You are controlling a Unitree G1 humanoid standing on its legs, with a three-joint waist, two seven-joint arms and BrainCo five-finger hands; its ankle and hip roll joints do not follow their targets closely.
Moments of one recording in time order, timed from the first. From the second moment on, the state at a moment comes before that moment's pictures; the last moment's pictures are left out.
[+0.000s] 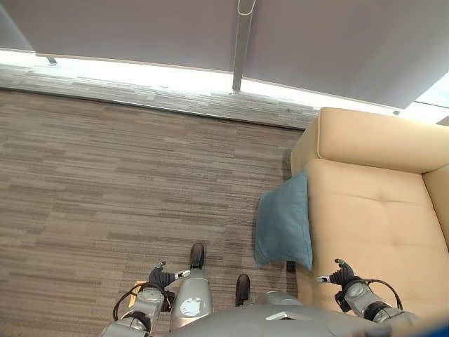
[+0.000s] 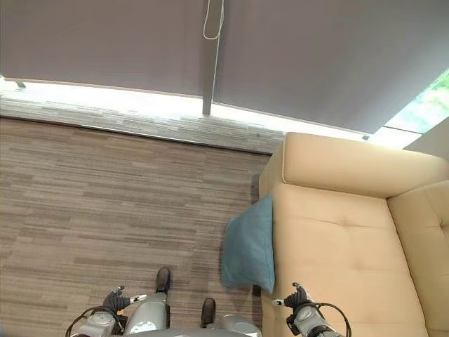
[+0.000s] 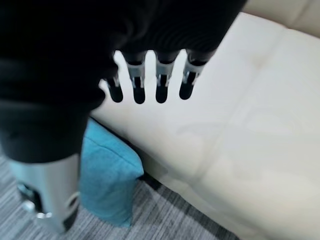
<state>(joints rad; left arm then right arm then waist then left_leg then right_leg) -0.02 0.27 -0.16 1.24 -0.05 -0.09 0.17 -0.08 -0.27 0.28 1.29 -0.18 -0.02 -0.23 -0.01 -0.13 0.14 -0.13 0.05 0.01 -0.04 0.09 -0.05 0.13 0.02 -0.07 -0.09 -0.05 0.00</state>
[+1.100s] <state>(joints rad) -0.01 0.25 -0.18 1.24 -0.02 -0.09 0.15 -0.05 -0.27 0.29 1.30 -0.21 -0.01 -0.22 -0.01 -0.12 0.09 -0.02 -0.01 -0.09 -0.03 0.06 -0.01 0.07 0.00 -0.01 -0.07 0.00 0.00</state>
